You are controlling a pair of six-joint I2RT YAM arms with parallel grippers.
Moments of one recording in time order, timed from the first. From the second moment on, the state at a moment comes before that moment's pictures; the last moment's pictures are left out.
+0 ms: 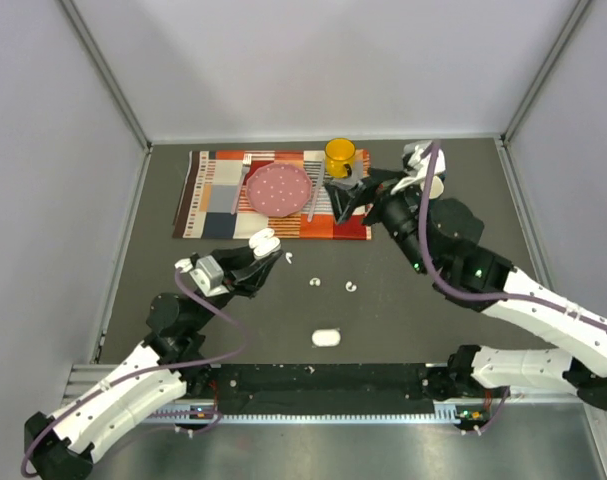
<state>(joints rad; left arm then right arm) -0.72 0.48 0.30 0.64 0.19 -0.03 1.12 1.05 1.20 0.06 0.58 0.14</state>
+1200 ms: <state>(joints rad) -0.72 0.20 0.23 0.45 -0.02 0.13 0.61 1.68 1.46 -0.62 -0.04 0.67</state>
